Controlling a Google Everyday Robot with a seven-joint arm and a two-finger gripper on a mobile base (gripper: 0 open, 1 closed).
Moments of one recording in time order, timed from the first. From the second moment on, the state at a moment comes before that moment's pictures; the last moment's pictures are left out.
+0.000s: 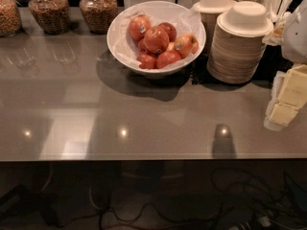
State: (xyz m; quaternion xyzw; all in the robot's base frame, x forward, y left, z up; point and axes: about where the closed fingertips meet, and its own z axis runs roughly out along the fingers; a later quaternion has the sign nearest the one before) arm 0.438 -0.217 0.976 -0.60 0.78 -0.03 0.16
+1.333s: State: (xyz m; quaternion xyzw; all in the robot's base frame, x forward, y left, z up) arm 0.545 -0.175 0.971 -0.57 0.76 0.00 0.31
